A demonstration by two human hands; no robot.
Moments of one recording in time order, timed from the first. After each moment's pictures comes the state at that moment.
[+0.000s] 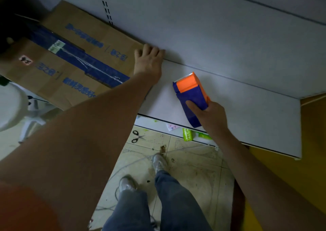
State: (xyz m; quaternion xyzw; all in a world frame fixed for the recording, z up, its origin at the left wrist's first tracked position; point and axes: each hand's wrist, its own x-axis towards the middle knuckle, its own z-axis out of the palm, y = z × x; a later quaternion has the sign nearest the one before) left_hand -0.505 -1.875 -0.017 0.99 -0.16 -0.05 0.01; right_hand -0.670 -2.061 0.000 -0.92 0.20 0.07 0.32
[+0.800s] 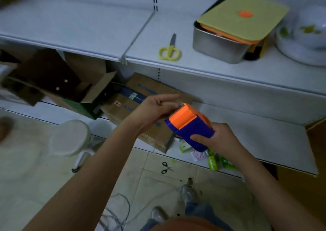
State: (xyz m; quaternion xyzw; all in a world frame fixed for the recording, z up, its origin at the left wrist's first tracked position) left_hand -0.686 -1.710 0.246 0.69 -0.06 -0.26 0.68; right_hand -0.765 -1.937 0.214 -0.87 0.00 0.09 0.48
